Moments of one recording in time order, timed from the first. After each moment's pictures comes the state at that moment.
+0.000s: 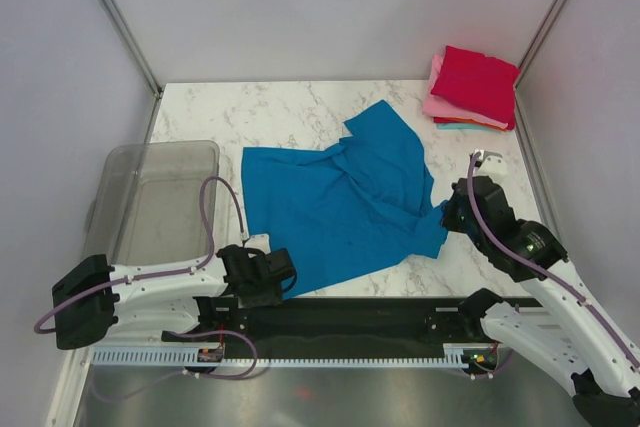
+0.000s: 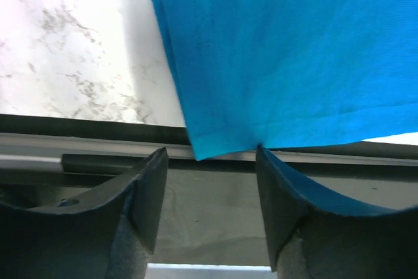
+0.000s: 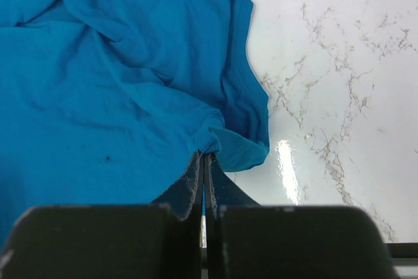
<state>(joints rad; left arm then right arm) -1.15 1.08 0.50 -0.87 -0.23 -1.25 0.57 0.73 0.92 -0.89 0.41 0.61</state>
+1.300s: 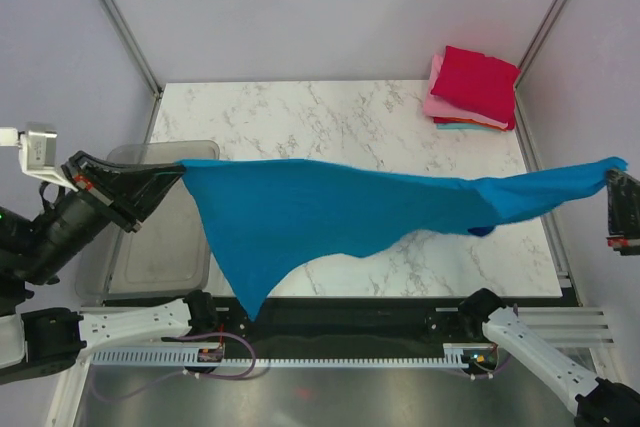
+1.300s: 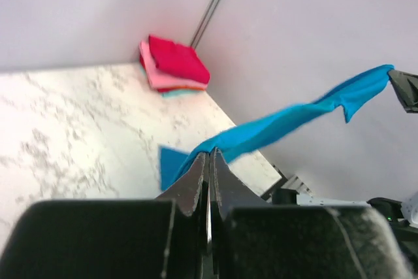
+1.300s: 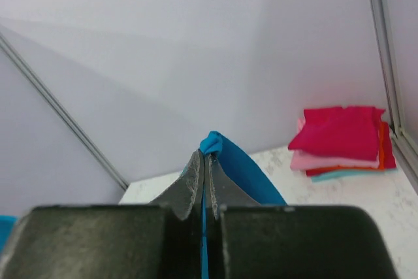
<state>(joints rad) -1.16 0.70 1.73 -0.92 -0.45 -0.43 0.56 0.54 1.72 -0.87 0.50 0.36</state>
